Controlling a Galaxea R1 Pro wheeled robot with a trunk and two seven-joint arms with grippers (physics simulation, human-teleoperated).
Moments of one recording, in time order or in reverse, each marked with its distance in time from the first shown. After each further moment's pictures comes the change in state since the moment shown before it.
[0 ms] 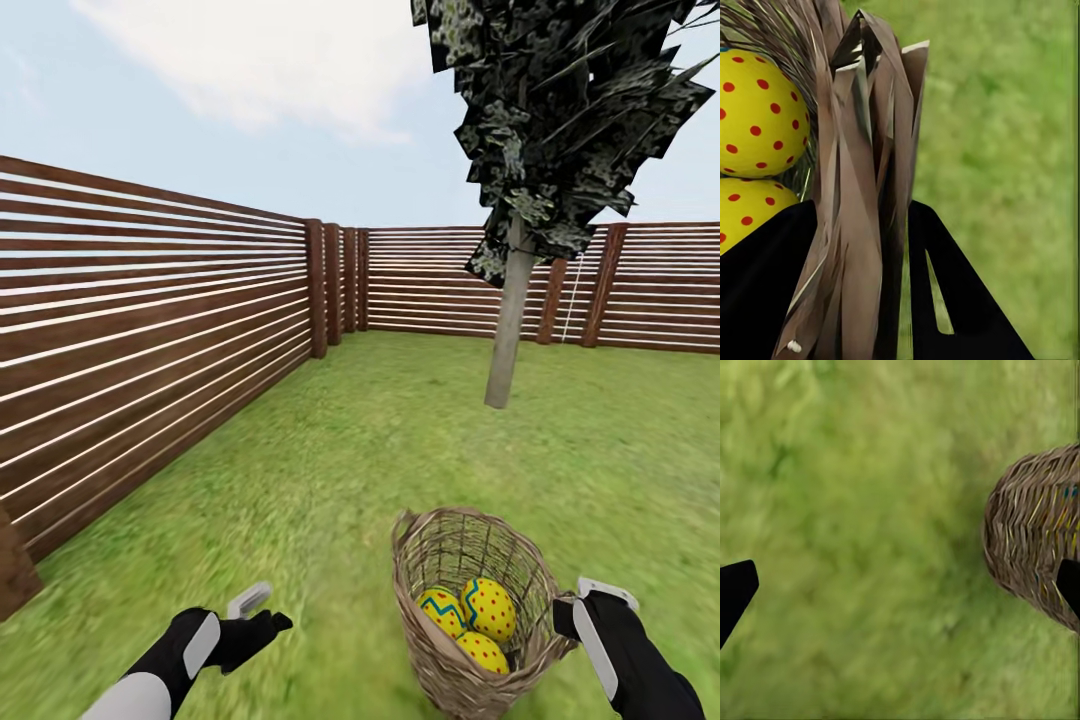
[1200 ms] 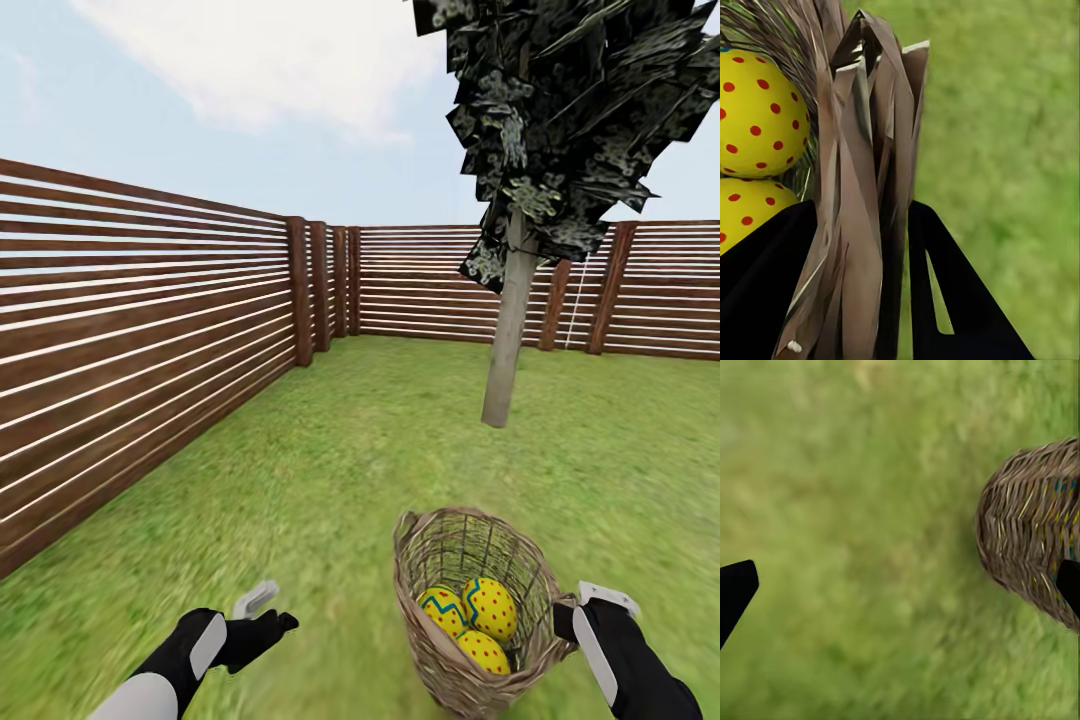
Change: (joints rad) left arm 0.000 -0.019 0.002 0.004 -0.001 -0.016 0.005; right arm 0.000 -0.002 -0.001 0.045 -0.001 -0.068 0.000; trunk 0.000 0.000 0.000
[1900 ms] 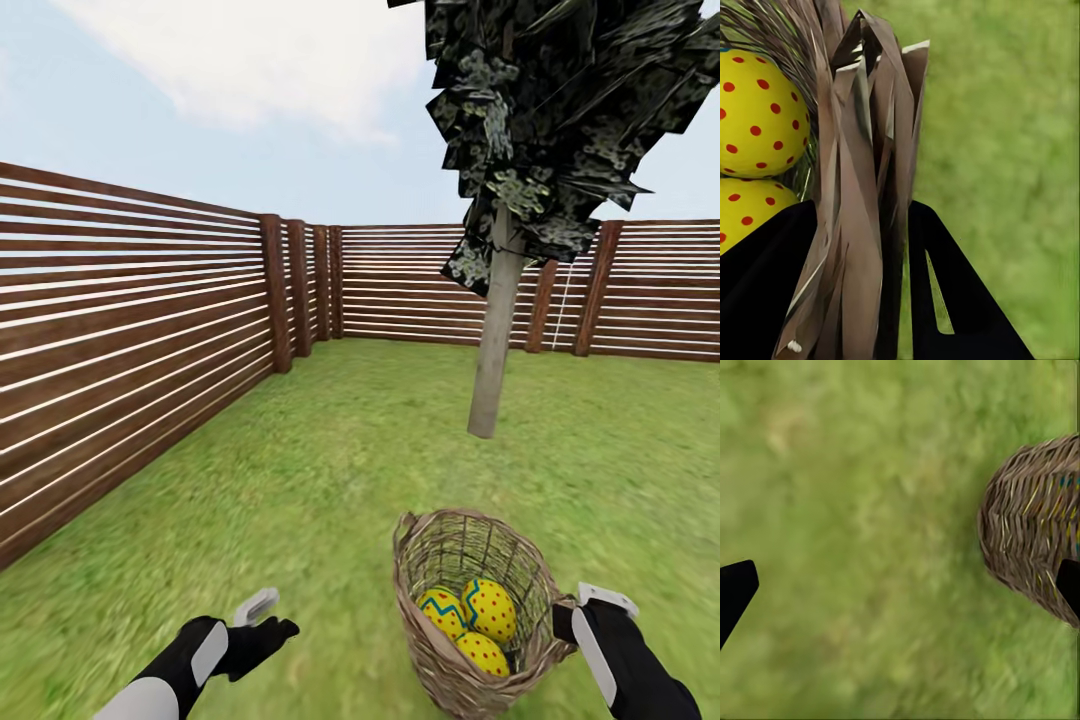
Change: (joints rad) left arm 0.000 -0.001 0.001 0.045 -0.002 -0.044 0.001; right arm 0.000 0.002 0.002 0.006 -0.001 0.000 0.000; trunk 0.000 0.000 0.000
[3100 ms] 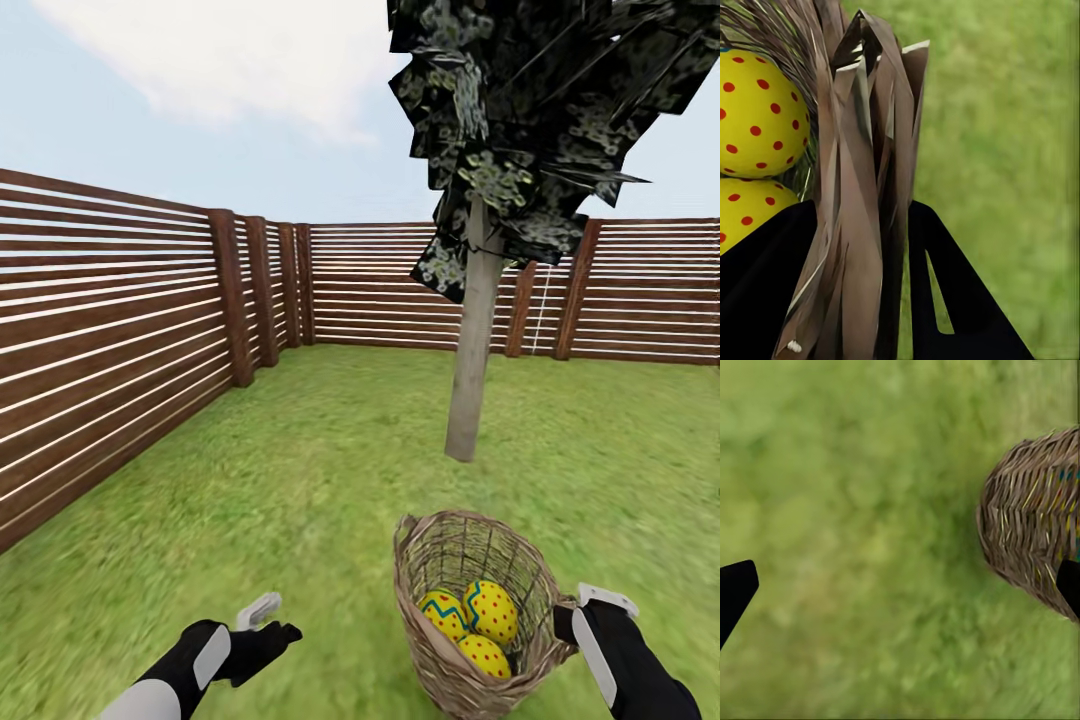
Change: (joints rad) left arm 0.000 -0.005 0.001 0.020 -0.001 -0.003 0.001; right arm 0.000 -0.001 0.000 0.002 0.009 0.001 0.000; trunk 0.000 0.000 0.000
